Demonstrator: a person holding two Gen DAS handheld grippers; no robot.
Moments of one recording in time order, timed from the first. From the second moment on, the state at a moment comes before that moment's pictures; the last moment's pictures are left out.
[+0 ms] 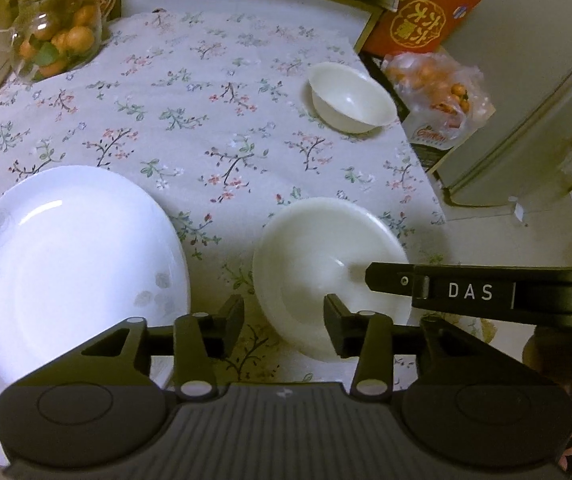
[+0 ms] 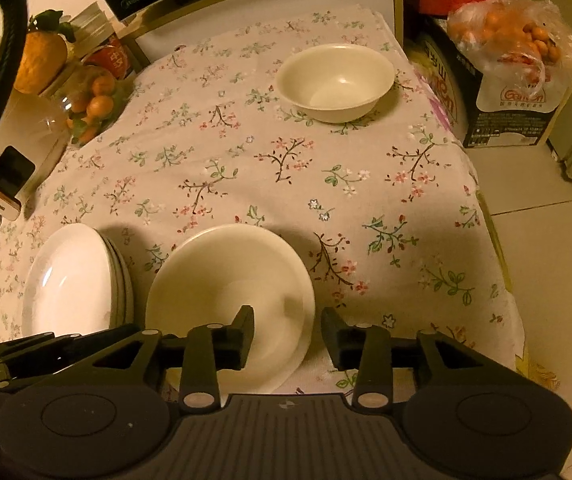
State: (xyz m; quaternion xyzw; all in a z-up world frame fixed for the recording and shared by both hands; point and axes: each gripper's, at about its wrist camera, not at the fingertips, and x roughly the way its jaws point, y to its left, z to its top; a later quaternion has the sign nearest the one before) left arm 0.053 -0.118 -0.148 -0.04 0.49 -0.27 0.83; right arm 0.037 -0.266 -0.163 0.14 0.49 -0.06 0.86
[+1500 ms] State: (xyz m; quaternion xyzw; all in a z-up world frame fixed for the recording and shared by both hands) left arm 0.151 -0.148 -0.104 -0.11 0.44 -0.27 0.85; right arm 0.062 -0.345 -0.109 0.24 0.38 -0.12 0.88
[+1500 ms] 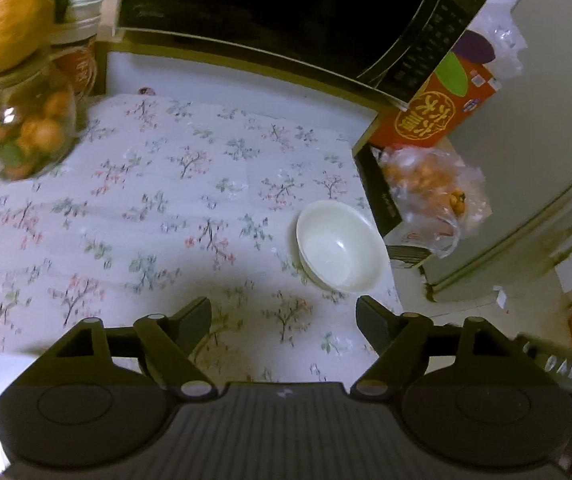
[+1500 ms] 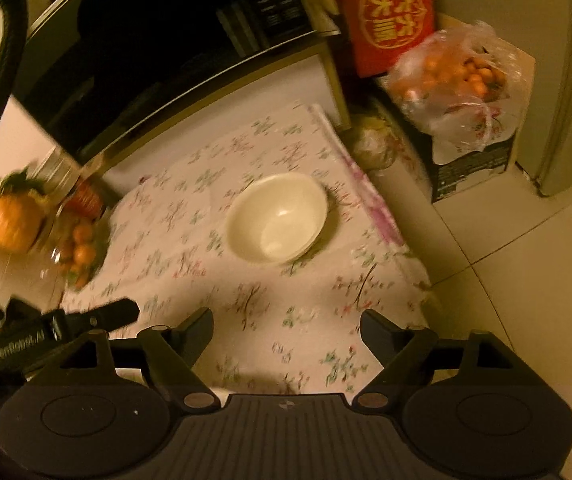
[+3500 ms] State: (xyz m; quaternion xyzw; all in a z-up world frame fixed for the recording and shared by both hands) left arm 0.218 -0.219 -0.169 -0.07 0.45 -0.28 0.84; right arm 0.173 -0.384 -0.189 0.29 0.43 -0.14 0.84
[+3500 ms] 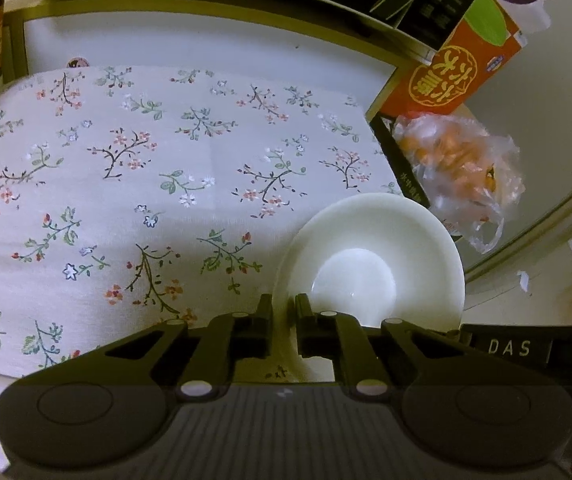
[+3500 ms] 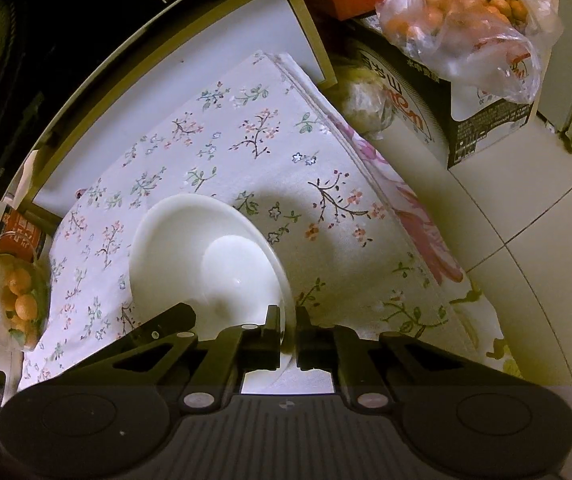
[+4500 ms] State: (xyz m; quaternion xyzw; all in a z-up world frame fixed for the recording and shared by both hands) left arm 0.191 -0.219 -0.141 -0.01 0.42 -0.28 0.87; right arm 0.161 -0.383 -0.170 0.29 0.43 -0.11 0.85
